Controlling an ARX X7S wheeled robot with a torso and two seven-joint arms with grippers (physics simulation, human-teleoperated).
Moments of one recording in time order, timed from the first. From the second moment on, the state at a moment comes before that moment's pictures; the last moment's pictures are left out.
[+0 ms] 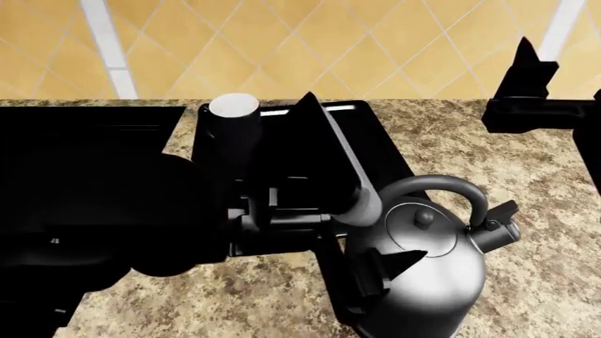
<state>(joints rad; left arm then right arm) -1.26 -0.43 0.67 0.40 -1.43 -1.10 0.00 0.94 0.91 -0.09 -0.67 1.46 0.92 0.99</state>
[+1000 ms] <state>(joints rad) -1.29 -0.40 0.58 0.28 -1.50 -0.99 -0.15 0.92 0.90 -0.09 -0.66 1.44 0.90 0.98</state>
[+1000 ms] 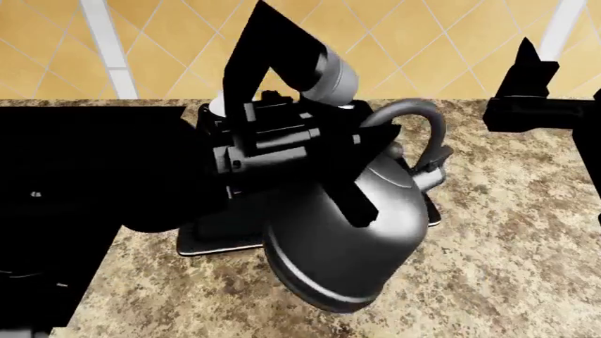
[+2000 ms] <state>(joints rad) -1.35 -0.27 0.61 -0.09 -1.11 -0.68 -0.25 0.89 0.91 -0.08 -0.66 1.42 0.87 0.96</state>
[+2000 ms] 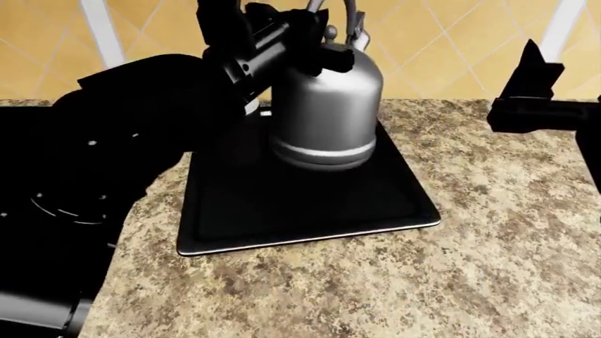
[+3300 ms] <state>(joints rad) -1.31 -0.25 0.62 -0.32 -0.99 -0.56 -0.17 0.83 0.89 -0.10 -0.62 1.34 0.83 0.91</state>
